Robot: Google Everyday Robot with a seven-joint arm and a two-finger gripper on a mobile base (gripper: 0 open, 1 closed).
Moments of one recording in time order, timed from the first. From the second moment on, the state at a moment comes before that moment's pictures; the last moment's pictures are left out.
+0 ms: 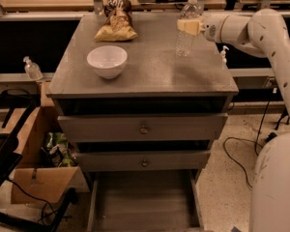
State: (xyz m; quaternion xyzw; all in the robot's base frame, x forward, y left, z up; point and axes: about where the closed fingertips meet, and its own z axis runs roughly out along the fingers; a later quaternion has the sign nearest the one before) arm 0.856 -0.173 0.920 -0.26 0.72 0.24 0.60
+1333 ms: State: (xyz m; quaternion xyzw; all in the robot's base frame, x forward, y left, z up) arm 0.855 -0.173 0.921 -0.26 0.72 0.24 0.59
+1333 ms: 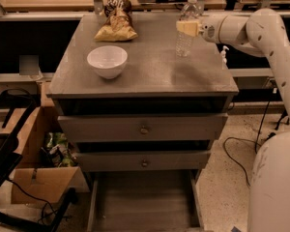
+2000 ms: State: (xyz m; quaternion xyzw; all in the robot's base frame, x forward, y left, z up) arm 0.856 -0.168 0.918 -0.26 0.72 0.24 0.59
